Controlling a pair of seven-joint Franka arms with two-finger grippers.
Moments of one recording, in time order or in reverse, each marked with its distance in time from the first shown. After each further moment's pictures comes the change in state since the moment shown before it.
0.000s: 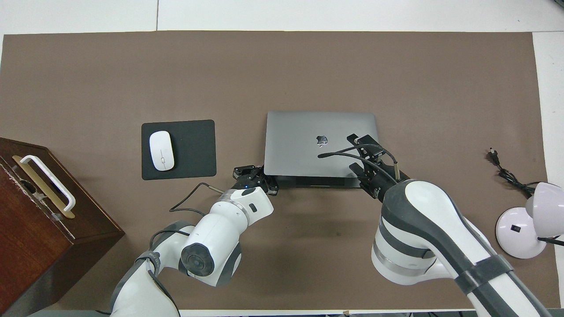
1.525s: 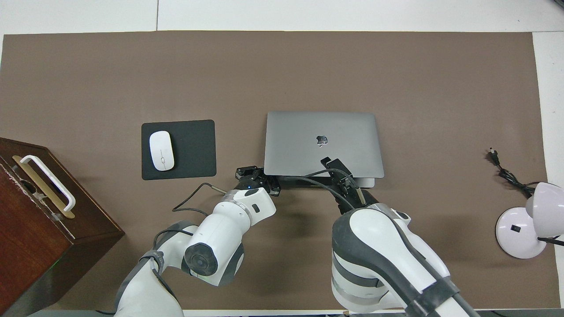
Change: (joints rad) left arm -0.017 0.017 0.006 0.008 -0.001 0.006 0.001; right arm 0.186 0.020 0.010 0.022 0.094 0.190 -0.009
